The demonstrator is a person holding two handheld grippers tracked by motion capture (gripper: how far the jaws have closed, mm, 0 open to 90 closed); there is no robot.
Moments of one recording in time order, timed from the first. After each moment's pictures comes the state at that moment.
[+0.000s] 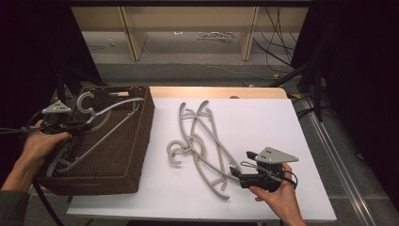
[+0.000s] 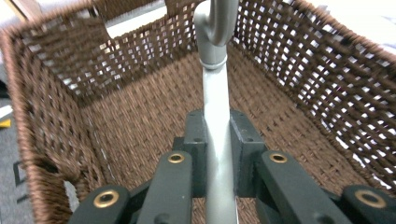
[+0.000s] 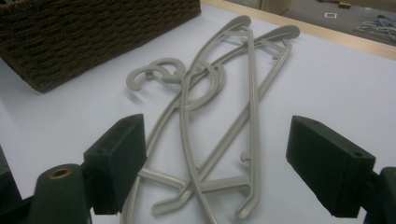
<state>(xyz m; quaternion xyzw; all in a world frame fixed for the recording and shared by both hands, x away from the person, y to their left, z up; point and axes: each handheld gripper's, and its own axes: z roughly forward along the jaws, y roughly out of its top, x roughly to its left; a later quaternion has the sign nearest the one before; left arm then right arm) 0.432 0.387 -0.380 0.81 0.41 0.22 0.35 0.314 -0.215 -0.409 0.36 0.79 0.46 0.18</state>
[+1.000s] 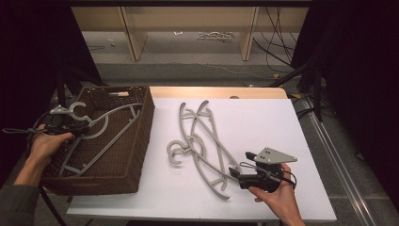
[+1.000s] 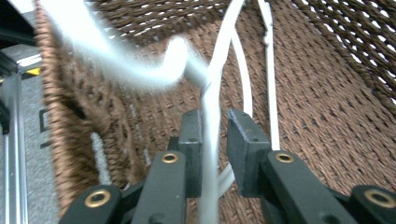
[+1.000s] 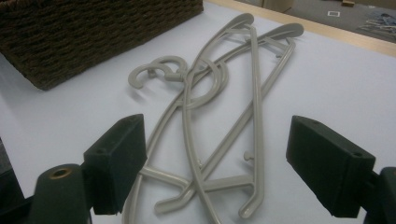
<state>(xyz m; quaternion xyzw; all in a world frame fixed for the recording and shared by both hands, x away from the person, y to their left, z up) 0.445 0.405 -0.408 0.78 0.49 0.23 0.31 0.314 -0.213 -0.411 0.36 0.79 0.46 0.18</state>
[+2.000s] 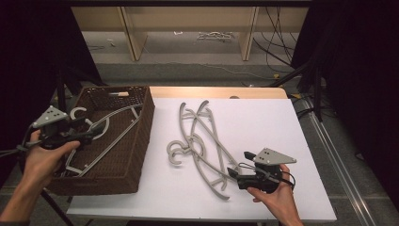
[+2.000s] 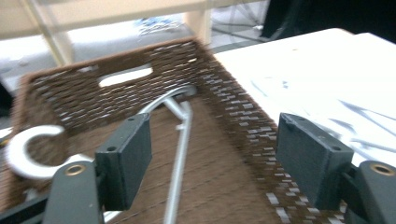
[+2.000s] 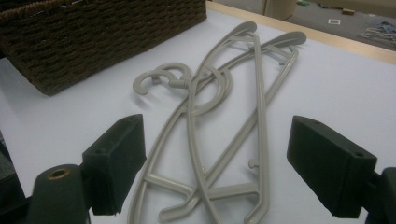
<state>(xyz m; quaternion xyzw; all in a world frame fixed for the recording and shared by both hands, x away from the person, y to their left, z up) 0.356 0.320 -0.339 0.72 0.45 0.27 0.46 0.312 -0.209 -0.411 0.35 0.79 0.47 0.18</state>
